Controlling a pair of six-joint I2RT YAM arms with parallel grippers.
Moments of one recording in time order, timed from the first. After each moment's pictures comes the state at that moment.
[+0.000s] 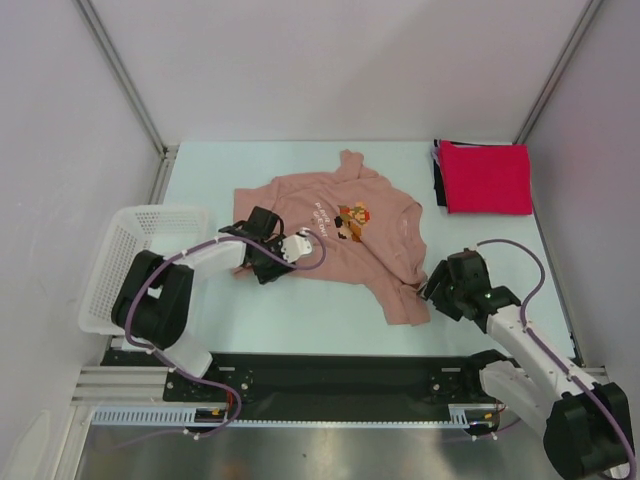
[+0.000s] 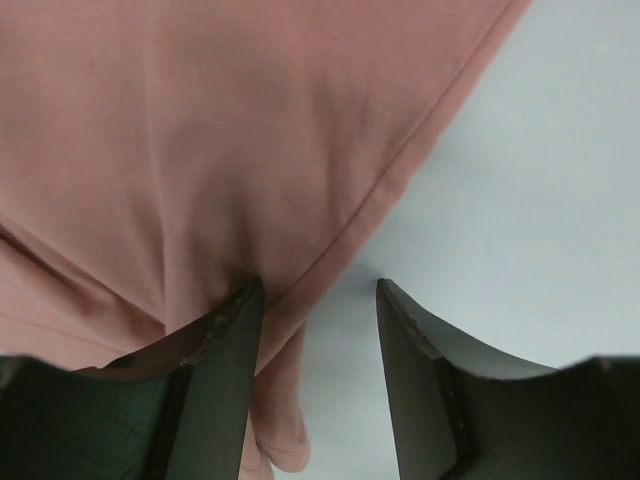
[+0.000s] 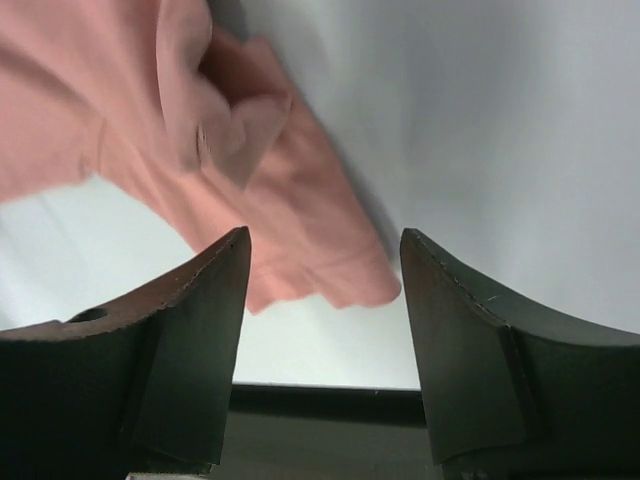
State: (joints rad) left arm -0.42 1.61 0.90 -0.47 0.17 0.79; right arm 0.27 0.89 0.47 -0.53 0.04 0.84
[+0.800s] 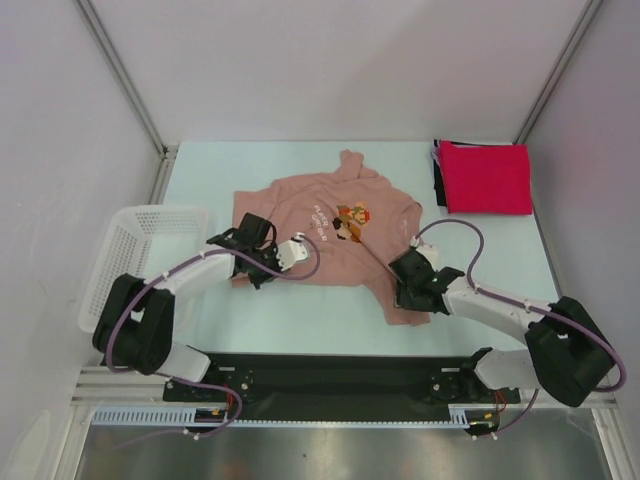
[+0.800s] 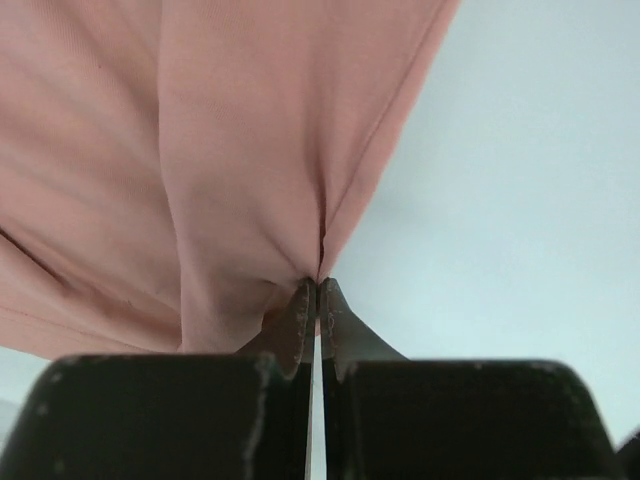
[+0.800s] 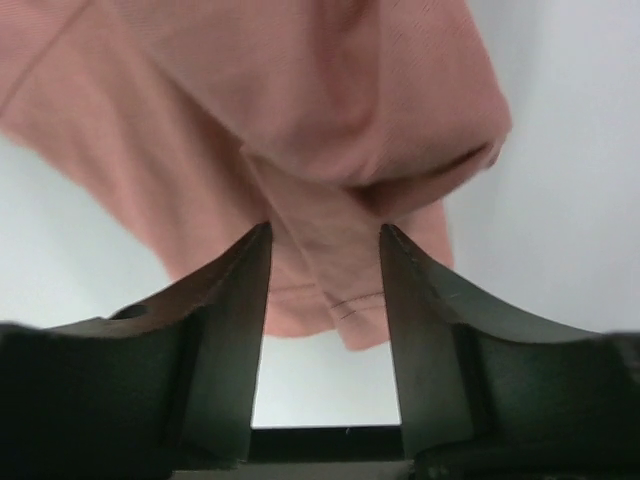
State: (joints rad) left arm -0.42 1.47 0.82 -0.50 0.23 0.76; right arm 0.68 1.27 0.62 -0.48 0.32 0.74
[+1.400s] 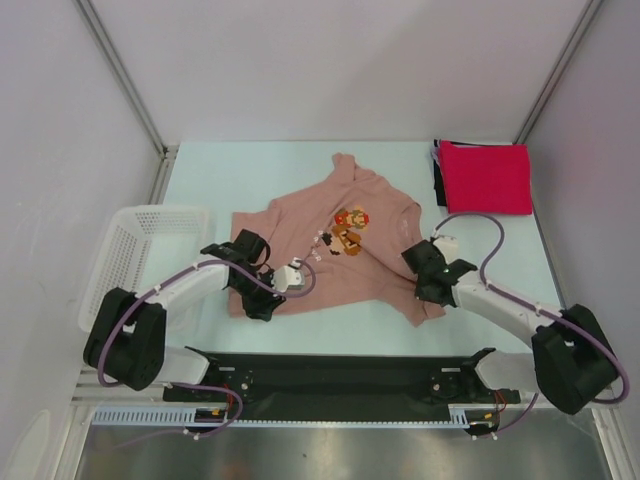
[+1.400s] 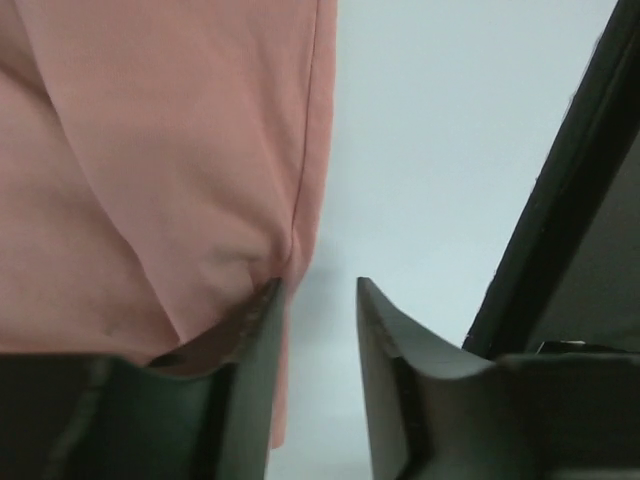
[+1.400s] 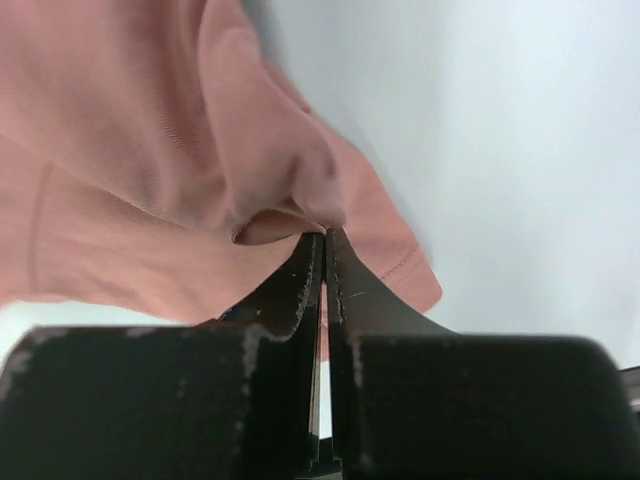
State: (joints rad) left arm -0.42 1.36 0.74 -0.77 0.45 0.85; right arm 0.60 1.29 0.66 -0.58 0.46 0.73
